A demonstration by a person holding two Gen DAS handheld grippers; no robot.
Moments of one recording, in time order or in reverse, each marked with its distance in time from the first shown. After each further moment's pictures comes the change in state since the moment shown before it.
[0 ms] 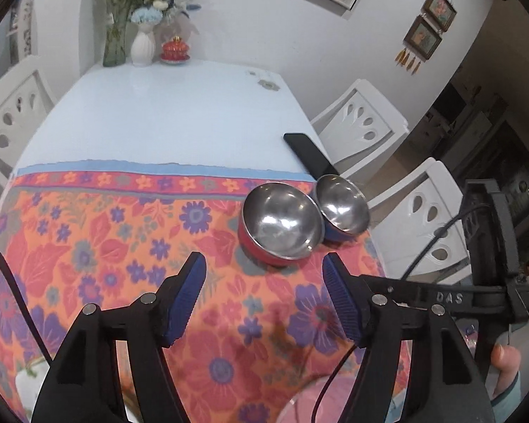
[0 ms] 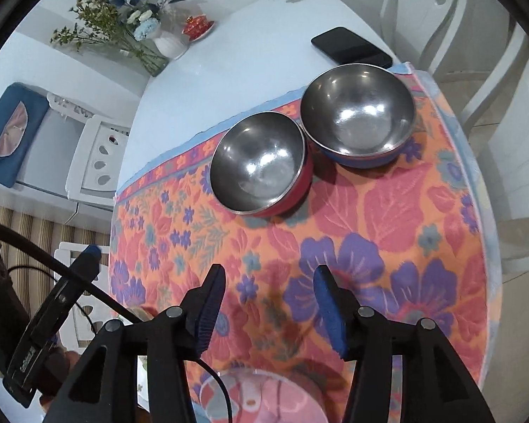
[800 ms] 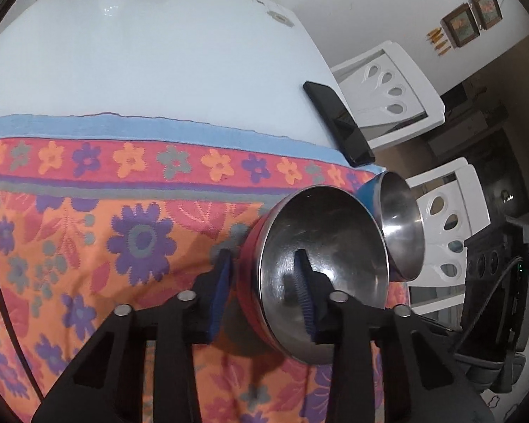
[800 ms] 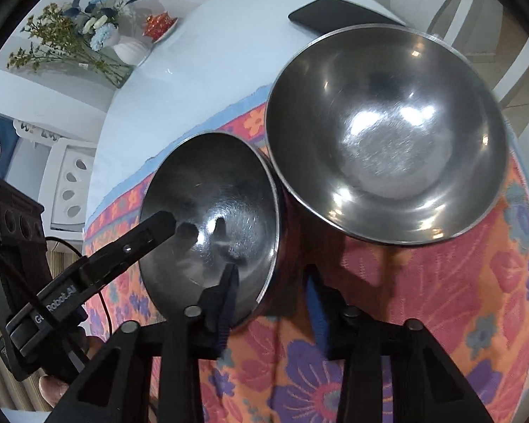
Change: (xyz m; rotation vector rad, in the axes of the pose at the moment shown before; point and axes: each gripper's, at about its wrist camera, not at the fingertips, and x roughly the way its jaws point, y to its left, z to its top) left arm 0.170 0.037 0.036 -0.107 0.236 -0.134; right arm 0.101 -0.029 0.060 0.083 0.006 -0.009
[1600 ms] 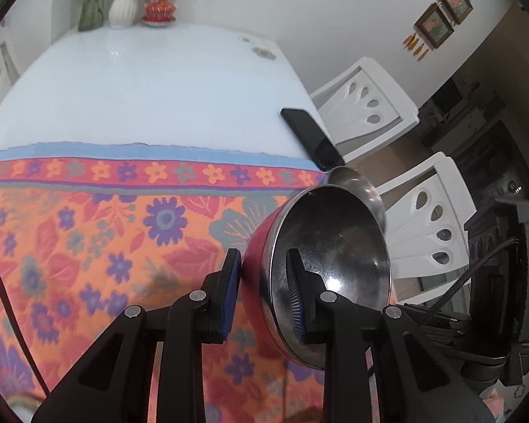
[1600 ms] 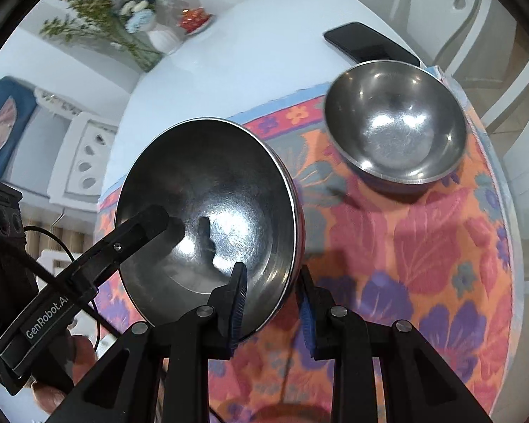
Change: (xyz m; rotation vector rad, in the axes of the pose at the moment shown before) left arm -0.093 -0.037 -0.041 0.073 -0.137 0.065; right arm -0.063 0.040 -0.051 -0.111 -0.020 -0.015
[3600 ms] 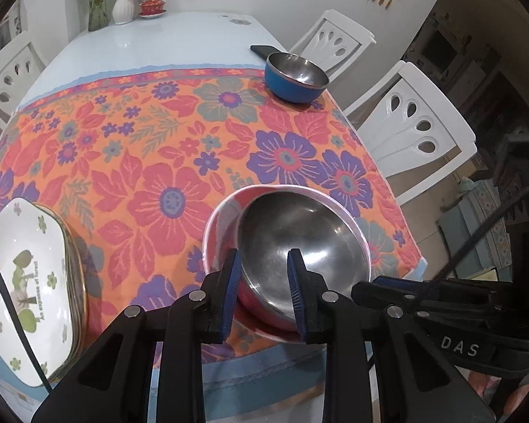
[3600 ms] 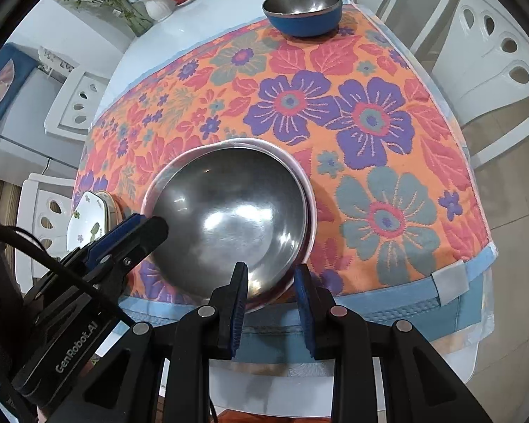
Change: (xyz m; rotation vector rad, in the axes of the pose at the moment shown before) left arm -0.074 -0.061 -0.214 0.135 0.045 0.100; right arm -0.065 -0.014 -0.225 0.019 0.039 -0.133
